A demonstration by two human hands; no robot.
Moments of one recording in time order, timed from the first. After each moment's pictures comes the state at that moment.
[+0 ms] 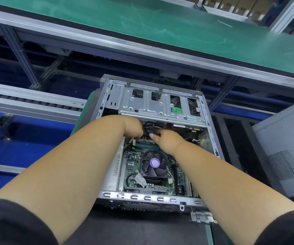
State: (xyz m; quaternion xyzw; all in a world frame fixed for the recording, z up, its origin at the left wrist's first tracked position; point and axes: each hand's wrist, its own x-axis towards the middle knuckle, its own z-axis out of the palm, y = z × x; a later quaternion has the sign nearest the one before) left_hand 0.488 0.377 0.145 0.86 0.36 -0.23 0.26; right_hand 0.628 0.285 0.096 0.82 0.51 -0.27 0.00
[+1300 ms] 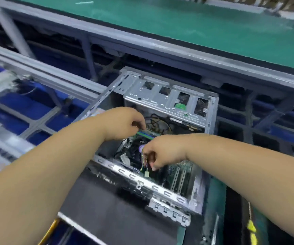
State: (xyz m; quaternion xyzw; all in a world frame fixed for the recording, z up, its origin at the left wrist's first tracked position) left_hand 0.462 0.272 0.185 0.87 0.45 0.01 0.22; right_hand 0.638 0.224 0.172 0.42 0.82 -0.33 0.18
